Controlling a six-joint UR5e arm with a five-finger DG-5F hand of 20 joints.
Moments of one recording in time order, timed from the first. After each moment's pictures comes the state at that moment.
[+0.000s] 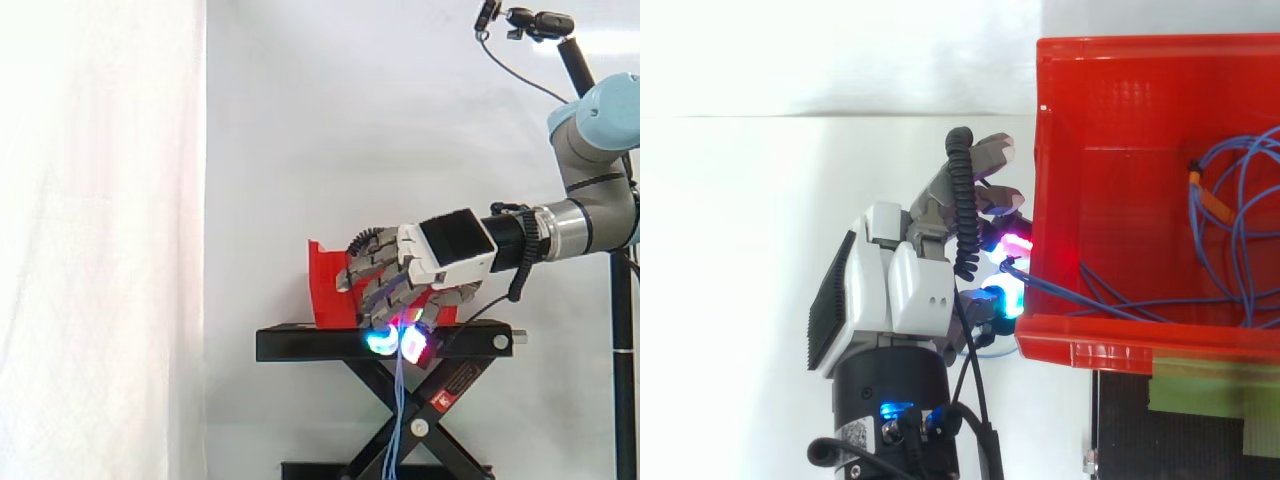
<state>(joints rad) -0.19 -2.21 -1.12 -3.17 -1.92 -2.58</state>
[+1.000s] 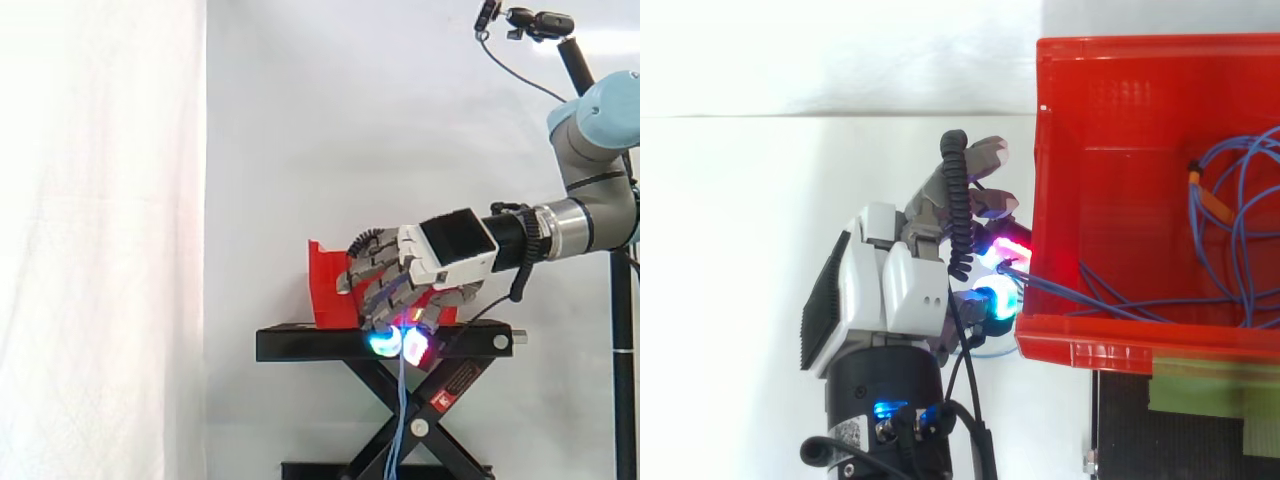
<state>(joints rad) -0.19 -2.21 -1.11 -3.18 -1.92 -2.56</state>
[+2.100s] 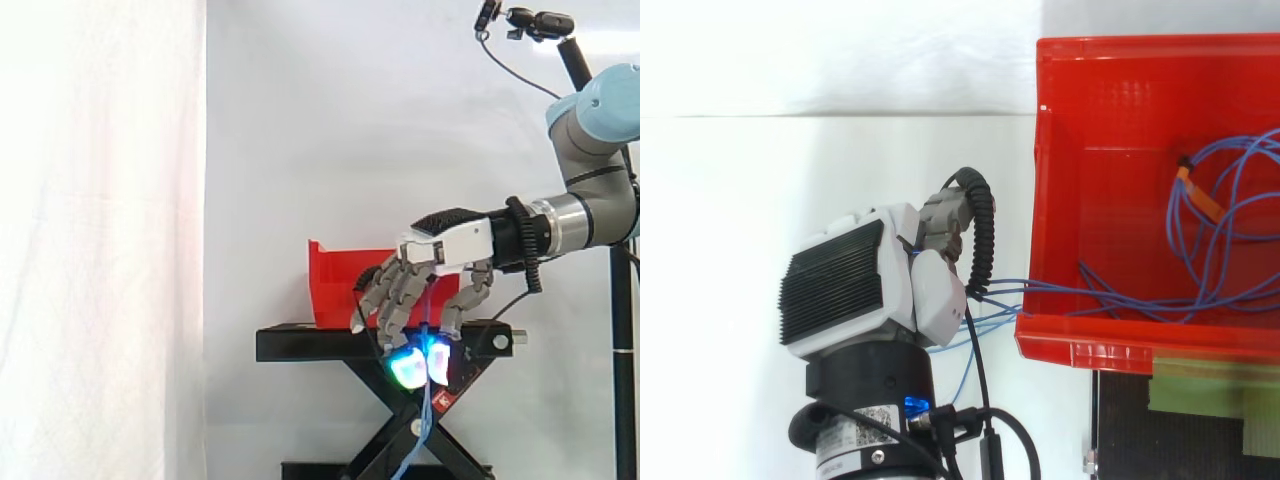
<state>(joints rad) -0.18 -2.21 -1.10 -3.20 -1.92 -1.90</state>
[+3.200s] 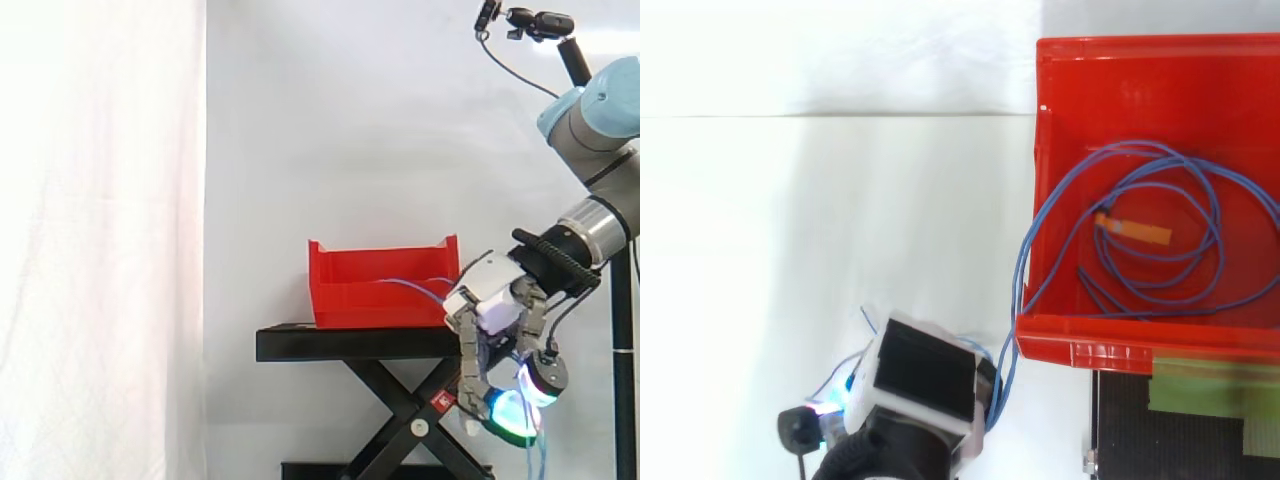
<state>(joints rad) -0.15 -2.21 -1.10 -3.59 -1.70 -1.03</state>
